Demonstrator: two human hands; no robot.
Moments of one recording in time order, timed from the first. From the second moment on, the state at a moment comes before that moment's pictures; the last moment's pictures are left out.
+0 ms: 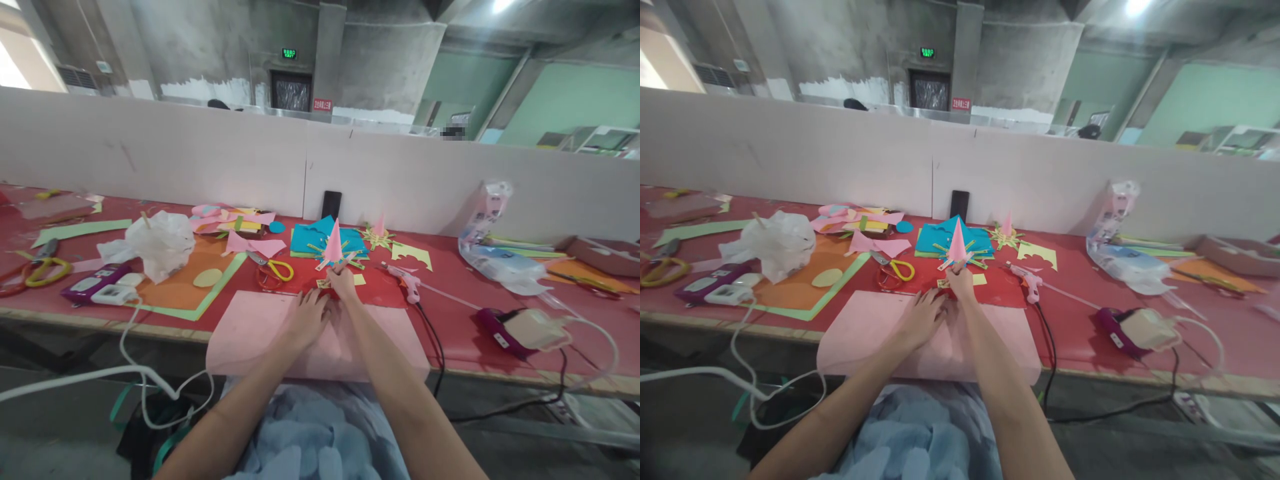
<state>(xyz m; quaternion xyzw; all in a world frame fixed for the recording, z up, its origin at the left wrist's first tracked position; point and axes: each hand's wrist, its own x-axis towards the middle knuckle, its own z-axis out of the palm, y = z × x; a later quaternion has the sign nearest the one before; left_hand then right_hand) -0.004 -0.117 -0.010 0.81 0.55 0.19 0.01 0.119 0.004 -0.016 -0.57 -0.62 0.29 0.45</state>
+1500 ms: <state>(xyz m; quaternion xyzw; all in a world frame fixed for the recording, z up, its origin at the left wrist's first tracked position) -0.004 -0.115 -0.013 0.81 0.55 0.21 0.00 0.118 0.001 -0.014 -0.59 -0.60 0.28 0.47</state>
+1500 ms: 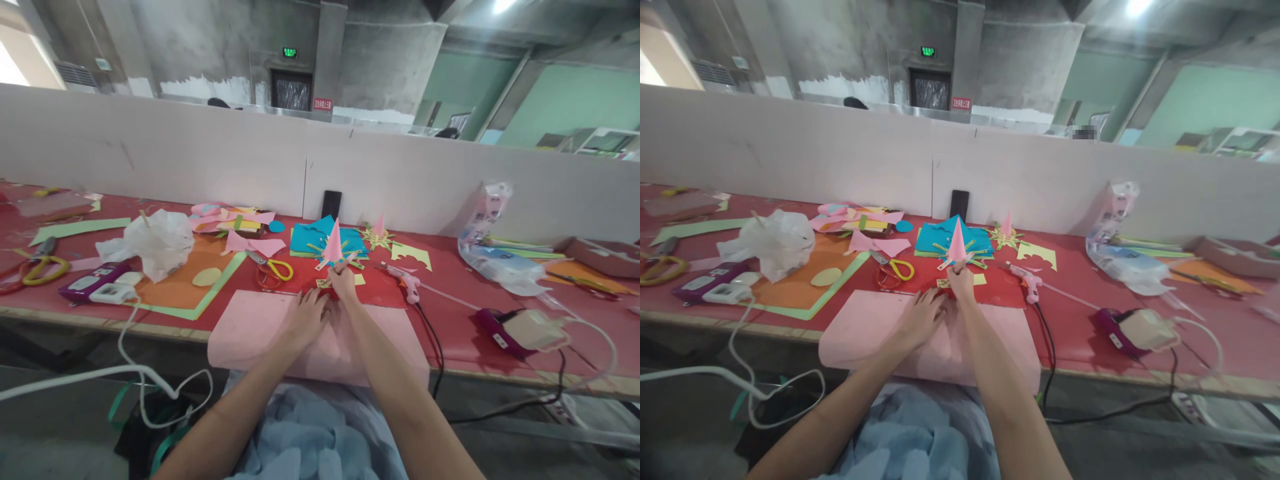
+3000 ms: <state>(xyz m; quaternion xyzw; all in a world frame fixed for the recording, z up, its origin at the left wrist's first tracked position) -0.004 -0.115 -0.014 0.81 0.55 0.21 0.01 0.120 0.000 -0.012 -0.60 -0.60 0.24 0.47</state>
